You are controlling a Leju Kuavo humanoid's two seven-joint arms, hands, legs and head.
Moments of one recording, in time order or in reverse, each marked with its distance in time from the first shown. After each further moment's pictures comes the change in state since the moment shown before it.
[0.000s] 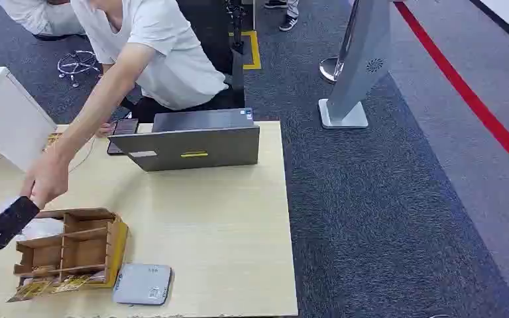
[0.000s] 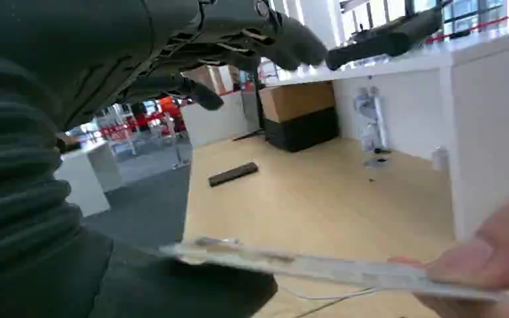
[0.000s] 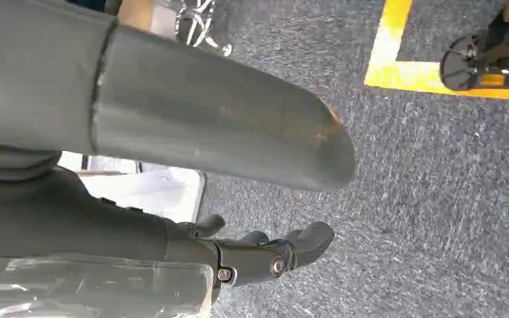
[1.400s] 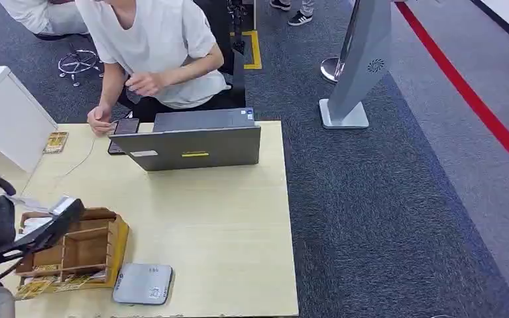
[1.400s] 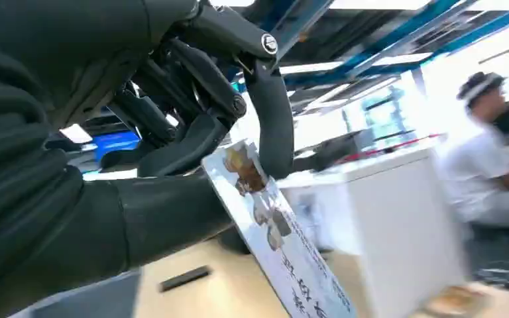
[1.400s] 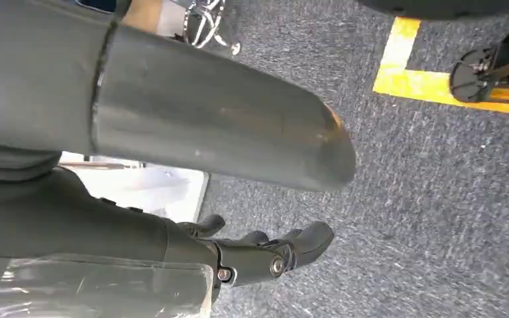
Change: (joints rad) left arm 0.073 -0.020 -0.301 -0.116 -0.243 0.198 -0.074; right arm 0.121 0.001 0.150 -0.150 -0.129 0.019 0.079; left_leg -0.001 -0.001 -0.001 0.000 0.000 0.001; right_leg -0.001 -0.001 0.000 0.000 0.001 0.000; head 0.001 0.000
